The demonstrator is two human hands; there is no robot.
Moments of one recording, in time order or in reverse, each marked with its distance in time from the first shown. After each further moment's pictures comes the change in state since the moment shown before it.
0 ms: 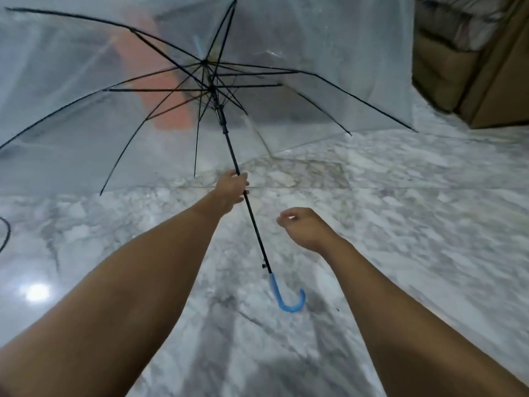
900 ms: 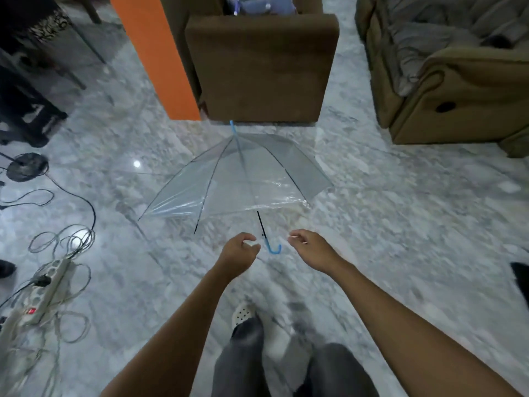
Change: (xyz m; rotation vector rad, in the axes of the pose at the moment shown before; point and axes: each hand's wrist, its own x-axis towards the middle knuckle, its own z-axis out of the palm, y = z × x) left_hand -0.455 0.306 -0.186 0.379 -0.283 -0.159; right_hand -0.366 -0.338 -0.145 -0.095 -0.089 0.216
